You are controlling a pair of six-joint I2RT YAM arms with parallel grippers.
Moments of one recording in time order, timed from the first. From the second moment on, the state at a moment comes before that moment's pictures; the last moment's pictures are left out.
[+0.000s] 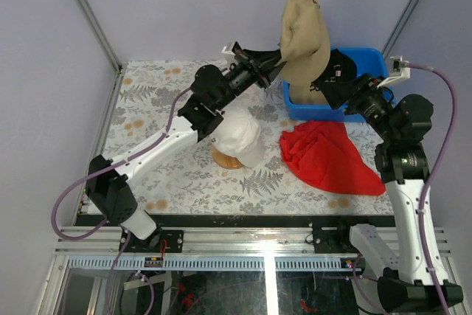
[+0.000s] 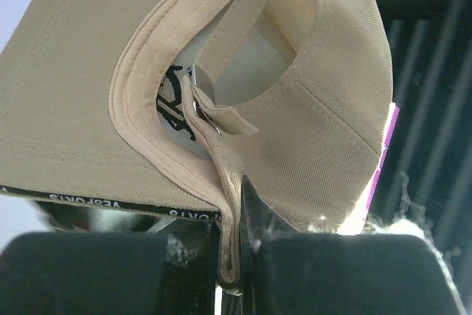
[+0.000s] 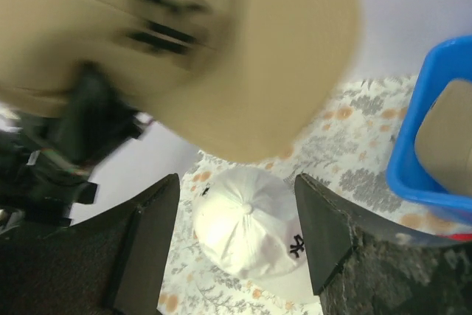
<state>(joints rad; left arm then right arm) -0.72 1.61 1.45 0.47 0.18 -2.02 0.05 0.86 1.17 -0.24 -0.45 0.60</state>
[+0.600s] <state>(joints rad) -0.71 1.47 1.41 0.57 0.12 -2.10 -0.08 1.12 0.78 0.93 -0.72 1.42</state>
